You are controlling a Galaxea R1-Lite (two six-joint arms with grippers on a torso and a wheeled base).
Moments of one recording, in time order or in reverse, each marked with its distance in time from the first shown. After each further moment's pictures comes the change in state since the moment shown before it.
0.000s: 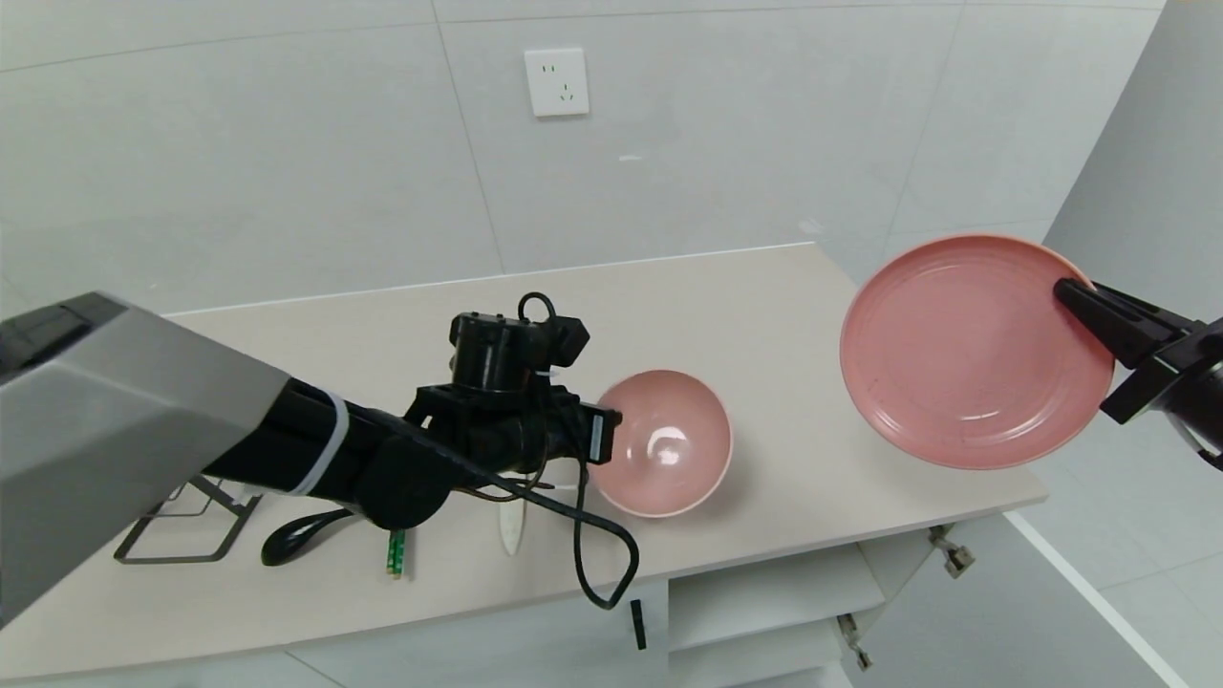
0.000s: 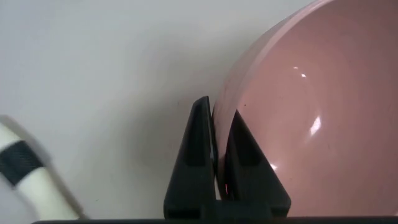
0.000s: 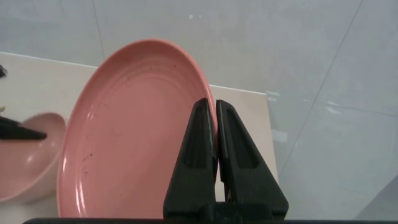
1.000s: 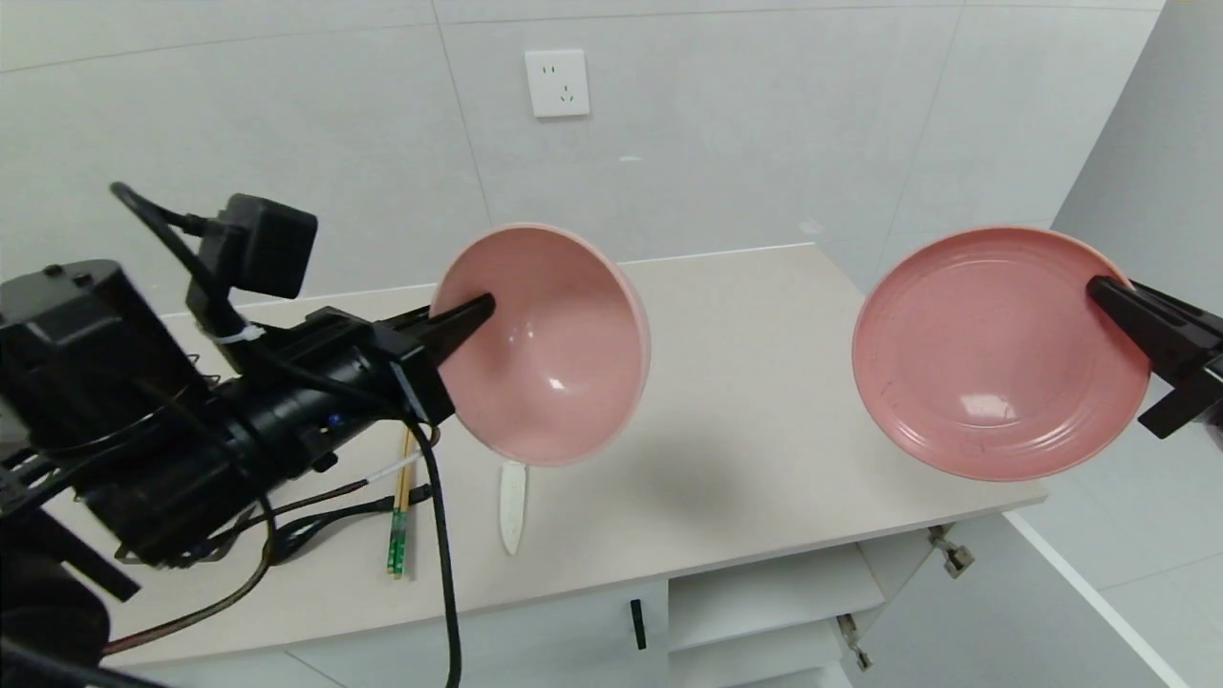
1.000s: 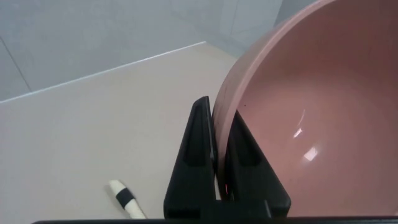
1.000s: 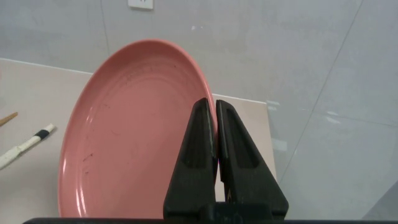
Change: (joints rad) left arm 0.068 -0.546 0.496 -0.521 -0.038 0.044; right arm 0.010 -0.096 0.051 0.000 0.003 0.003
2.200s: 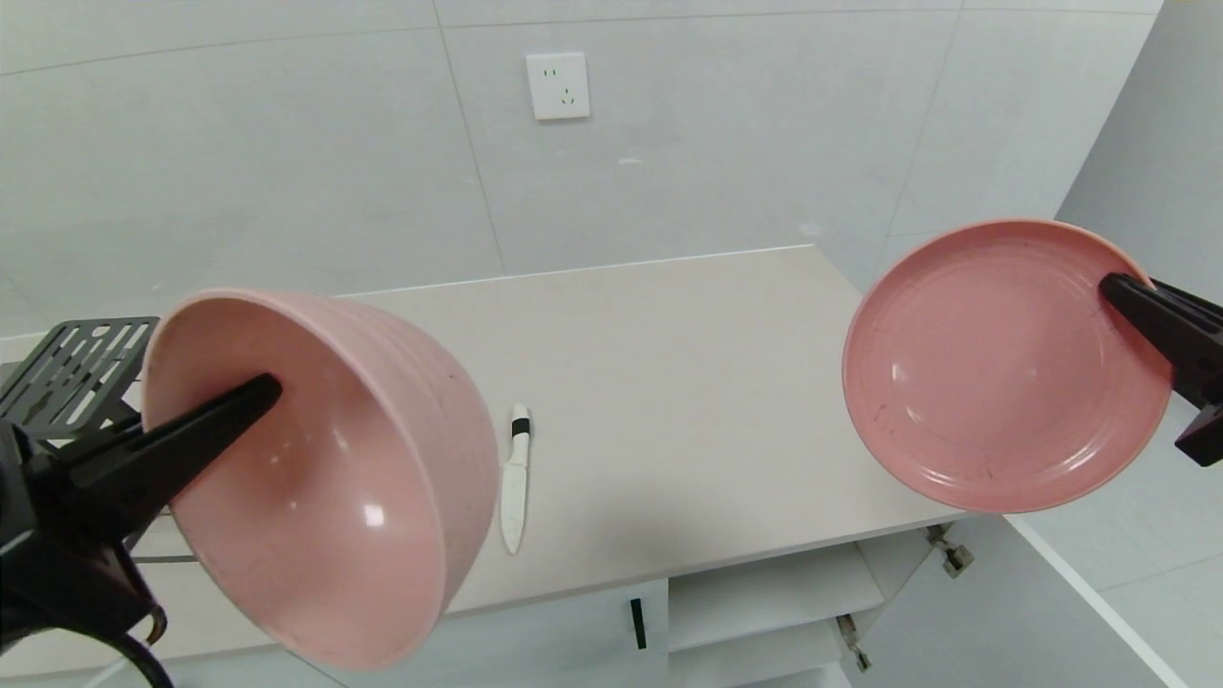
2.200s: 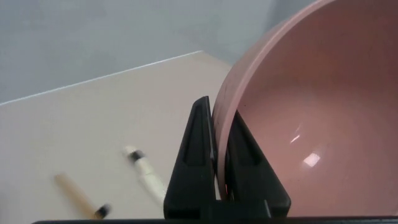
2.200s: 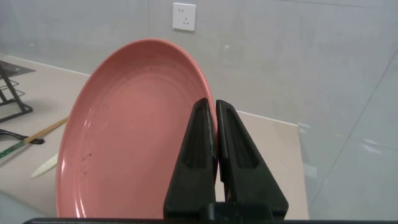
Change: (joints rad) left arm 0.076 -0.537 0.242 0.245 0.004 -0.013; right arm 0.047 -0.078 0.019 0.004 0.101 0.033
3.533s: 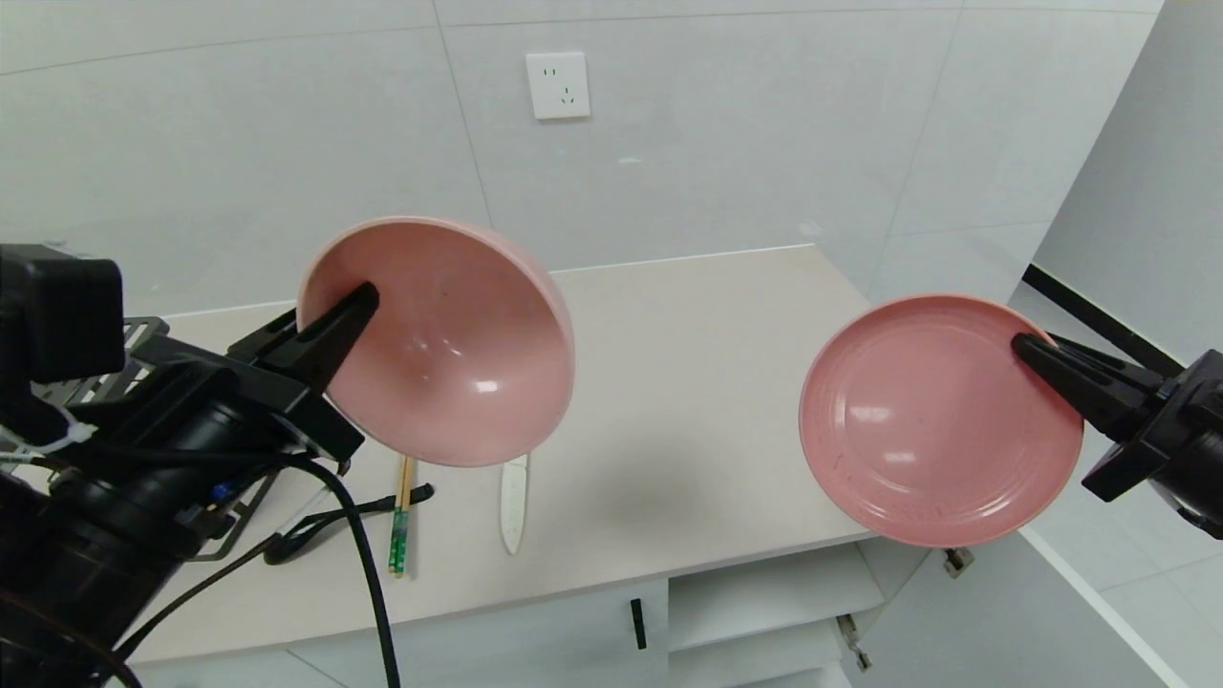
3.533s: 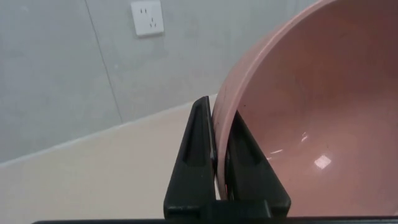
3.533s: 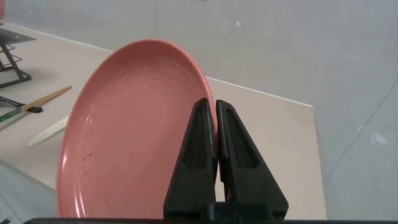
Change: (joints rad) left arm -0.103 0.436 0.015 -0.629 0.242 0.196; right arm 0.051 0.180 0.079 -0.157 -0.009 -0.078
